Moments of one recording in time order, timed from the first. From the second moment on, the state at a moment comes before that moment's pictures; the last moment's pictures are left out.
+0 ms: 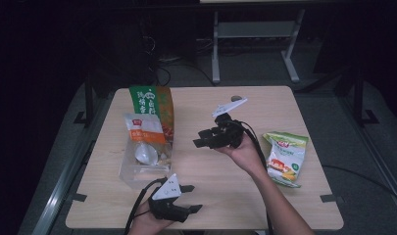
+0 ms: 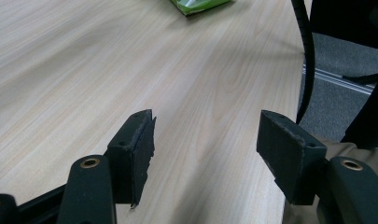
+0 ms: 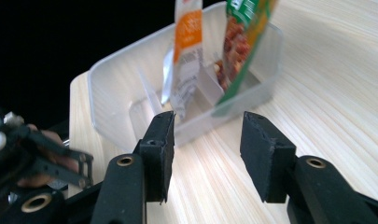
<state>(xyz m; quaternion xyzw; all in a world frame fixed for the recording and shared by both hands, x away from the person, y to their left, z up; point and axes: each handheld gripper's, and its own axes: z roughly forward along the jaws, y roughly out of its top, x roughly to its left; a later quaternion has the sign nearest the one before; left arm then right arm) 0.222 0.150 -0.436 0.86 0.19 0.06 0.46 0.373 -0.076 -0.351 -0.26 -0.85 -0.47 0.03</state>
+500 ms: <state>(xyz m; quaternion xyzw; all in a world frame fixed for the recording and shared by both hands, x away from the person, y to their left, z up) 0.224 0.152 -0.436 0.86 0.19 0.06 0.47 0.360 -0.139 -0.354 -0.30 -0.84 -0.46 0.01</state>
